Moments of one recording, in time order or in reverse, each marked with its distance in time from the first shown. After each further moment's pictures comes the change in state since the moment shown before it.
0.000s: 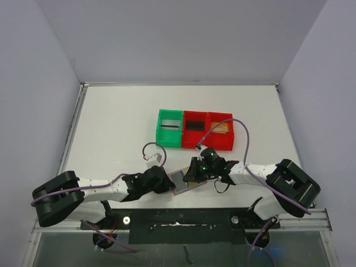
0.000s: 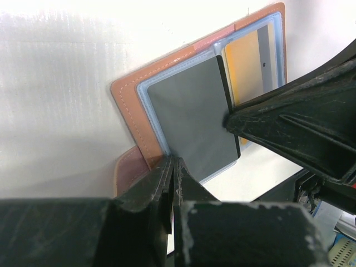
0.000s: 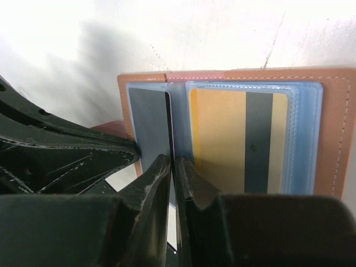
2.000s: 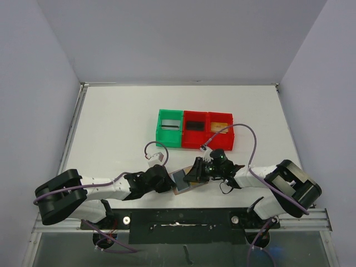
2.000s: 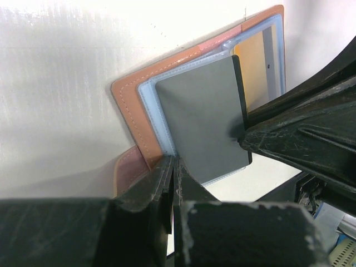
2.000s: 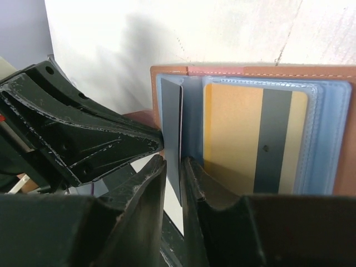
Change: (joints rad) left arm 0.000 0.032 0.034 -0.016 0.006 0.008; right arm -0.095 -0.008 -0.139 0.281 -0.198 0.070
